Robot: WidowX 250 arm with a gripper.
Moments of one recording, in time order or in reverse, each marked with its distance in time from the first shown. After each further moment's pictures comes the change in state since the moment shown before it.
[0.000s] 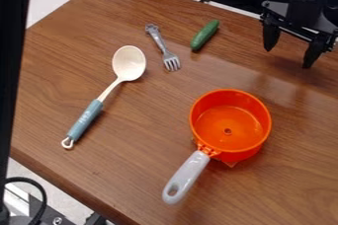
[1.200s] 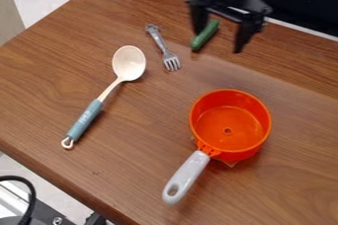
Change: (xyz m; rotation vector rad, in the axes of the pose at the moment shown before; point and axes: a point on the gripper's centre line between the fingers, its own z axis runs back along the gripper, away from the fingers) arm -0.076 0.083 0.057 0.090 0.015 0.144
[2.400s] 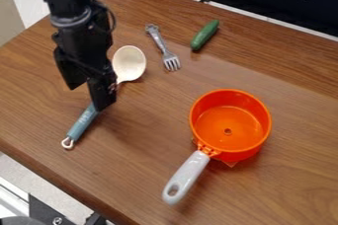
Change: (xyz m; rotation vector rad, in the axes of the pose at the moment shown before) arm -0.133 0.094 -0.021 -0.078 0.127 -0.194
